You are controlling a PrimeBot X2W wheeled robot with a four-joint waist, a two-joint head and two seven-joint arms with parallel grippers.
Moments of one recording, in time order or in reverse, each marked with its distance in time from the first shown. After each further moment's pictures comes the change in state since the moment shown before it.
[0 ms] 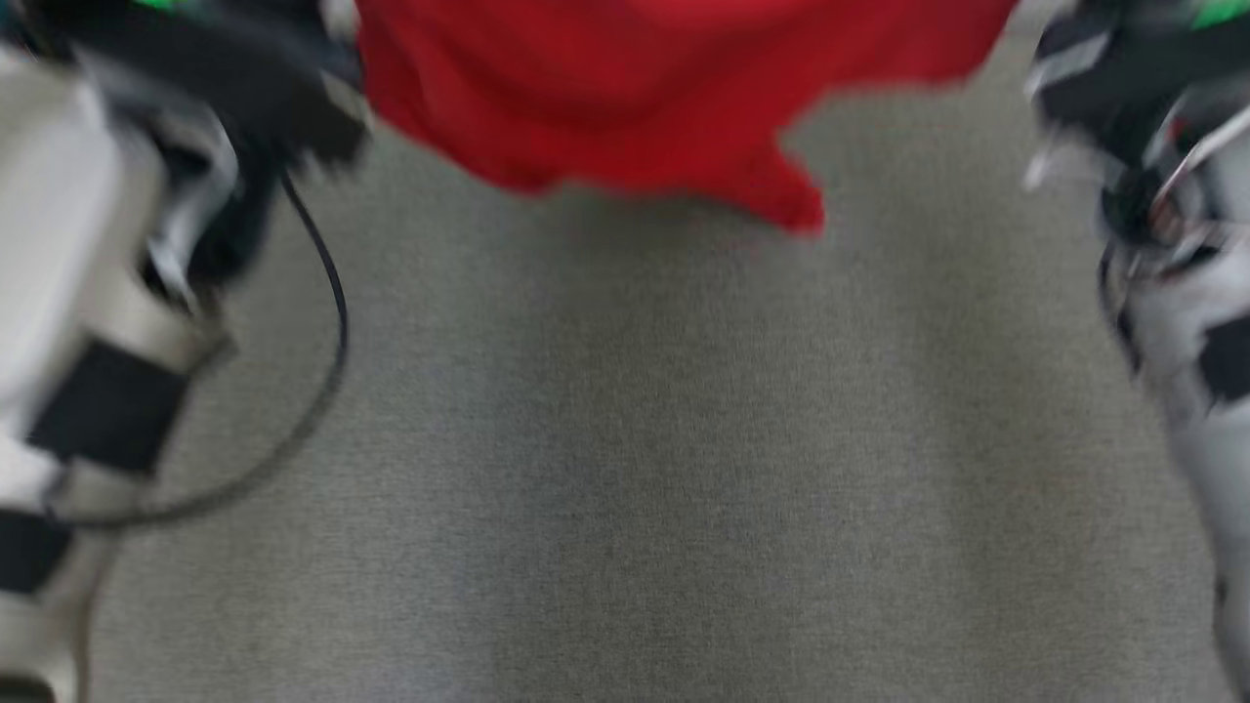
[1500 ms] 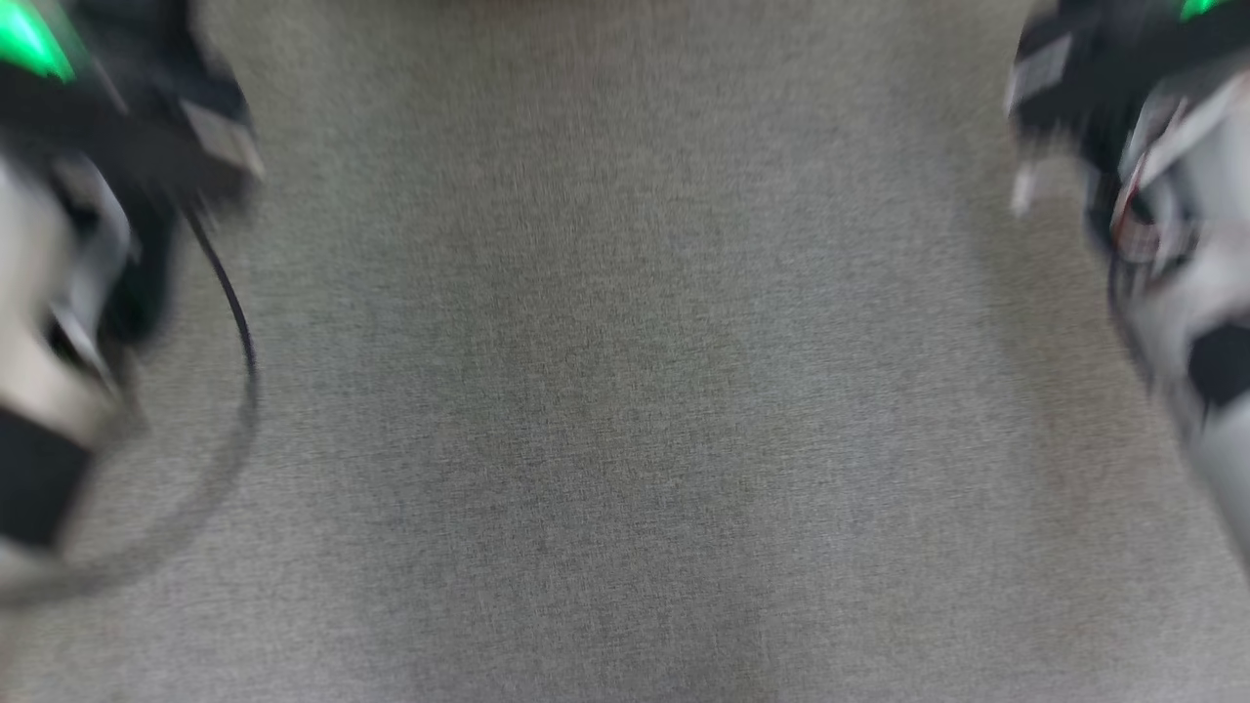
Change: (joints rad) left arm -0.008 0.184 -0.122 -0.011 -0.215 0.012 -0.156; right arm -0.102 -0.081 0.196 0.107 0.011 0.000 -0.102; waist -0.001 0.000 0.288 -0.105
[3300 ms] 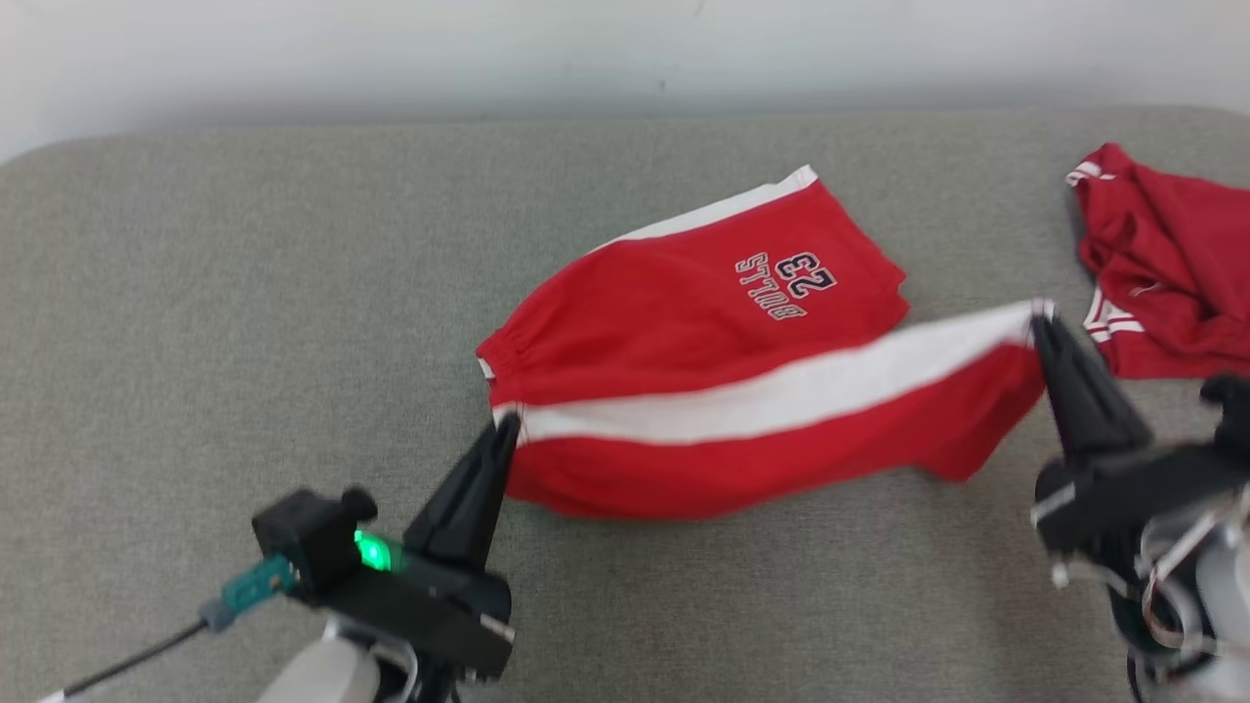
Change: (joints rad) left arm 0.788 -0.263 0.083 -0.167 0.246 -0.010 0.000; right arm 0.875 0.040 -0.372 -0.491 -0.099 0.000 0.289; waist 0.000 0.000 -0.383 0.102
